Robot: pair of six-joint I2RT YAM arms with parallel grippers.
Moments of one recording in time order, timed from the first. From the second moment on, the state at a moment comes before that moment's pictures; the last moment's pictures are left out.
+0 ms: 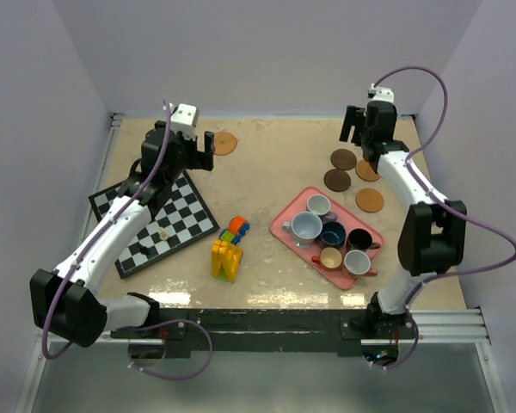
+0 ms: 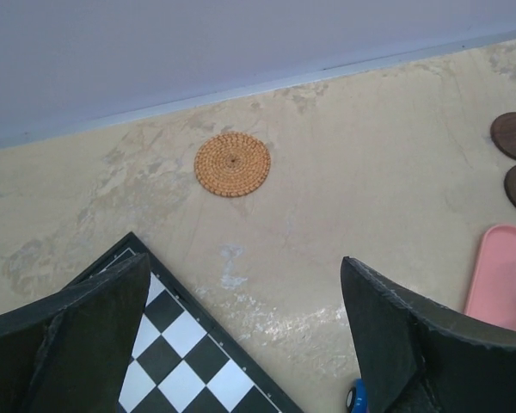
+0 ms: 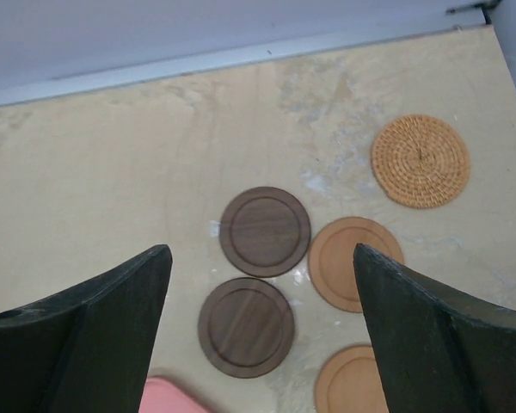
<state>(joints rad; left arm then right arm) -0.35 1.29 1.15 -0.13 -0.09 -0.02 0.11 1.66 1.36 -0.11 0.21 0.17</state>
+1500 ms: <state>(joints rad) -0.35 1.27 1.06 -0.12 -0.09 -0.04 -0.16 2.38 1.87 -0.18 0.13 0.08</state>
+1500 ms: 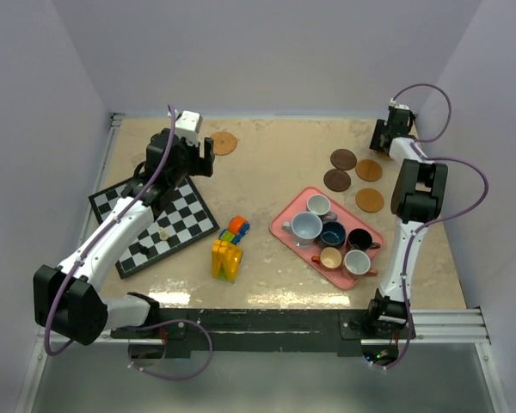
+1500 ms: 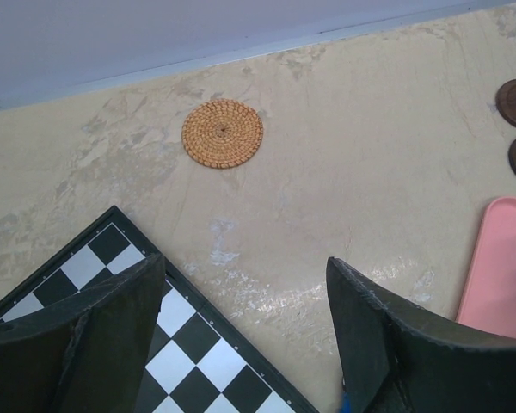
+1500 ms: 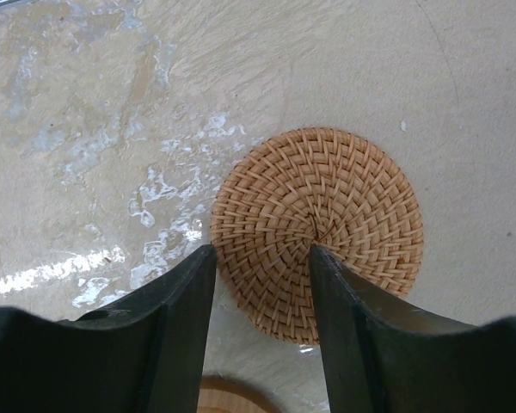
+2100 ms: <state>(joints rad) -0.35 1.27 1.06 -0.12 -0.09 -0.05 -0.12 2.43 1.95 -0.21 0.01 0.07</state>
